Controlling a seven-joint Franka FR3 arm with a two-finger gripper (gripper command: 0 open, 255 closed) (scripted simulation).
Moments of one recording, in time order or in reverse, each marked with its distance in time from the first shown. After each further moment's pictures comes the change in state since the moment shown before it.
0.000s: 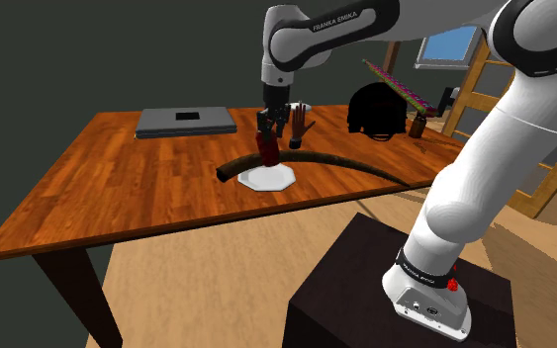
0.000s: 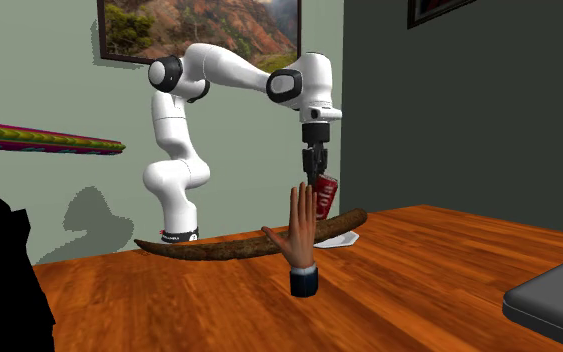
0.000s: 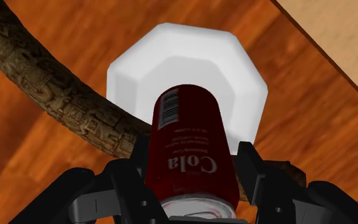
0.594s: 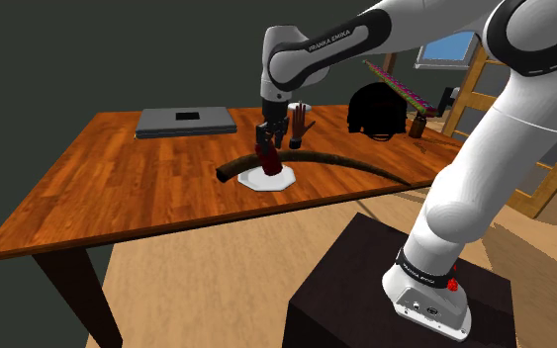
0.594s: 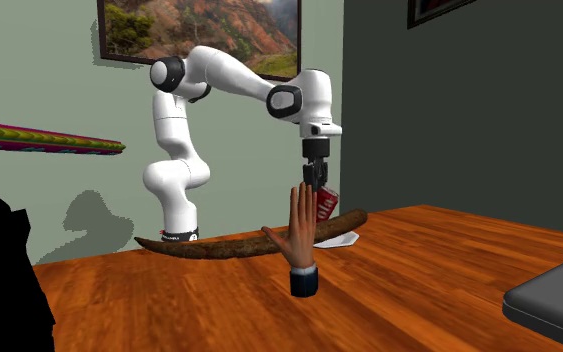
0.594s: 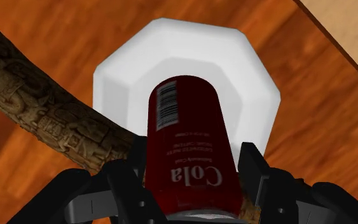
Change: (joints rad) arm 0.002 0.024 0.003 -0.082 0.001 0.117 -0.001
